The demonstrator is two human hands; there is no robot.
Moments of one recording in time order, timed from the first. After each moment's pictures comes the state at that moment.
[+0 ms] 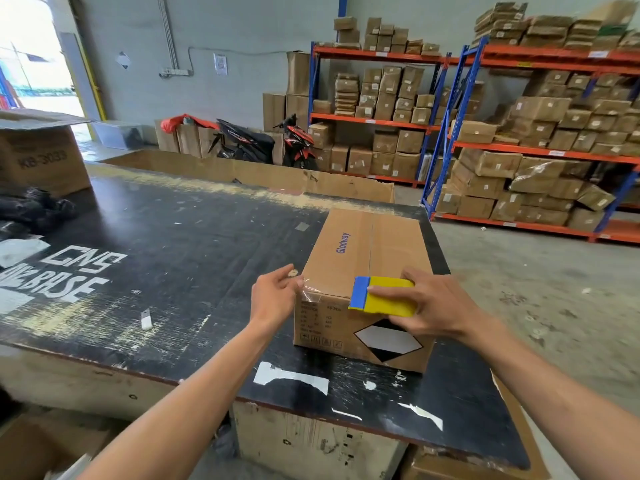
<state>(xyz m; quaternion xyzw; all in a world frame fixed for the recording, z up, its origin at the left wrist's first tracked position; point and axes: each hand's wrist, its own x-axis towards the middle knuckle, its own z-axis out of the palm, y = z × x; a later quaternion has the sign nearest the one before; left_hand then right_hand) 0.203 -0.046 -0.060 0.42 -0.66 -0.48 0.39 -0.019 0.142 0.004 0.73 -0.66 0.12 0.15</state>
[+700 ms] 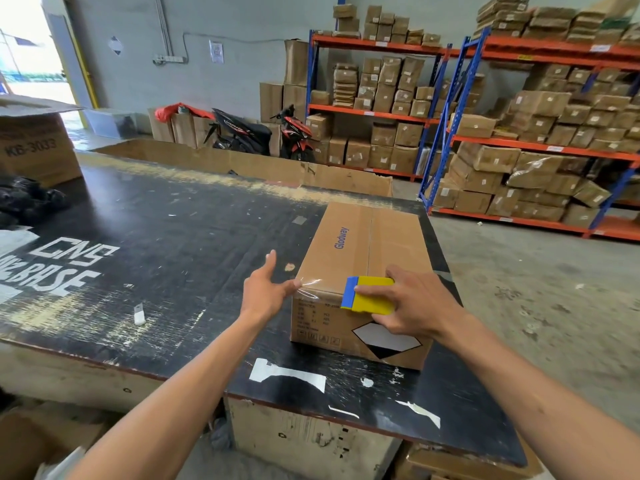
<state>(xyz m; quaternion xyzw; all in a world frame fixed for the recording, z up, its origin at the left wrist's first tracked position) 0.204 -0.074 -0.077 0.41 -0.71 -0.45 0.36 0.007 0.119 0.001 0.70 -0.69 0.05 0.16</state>
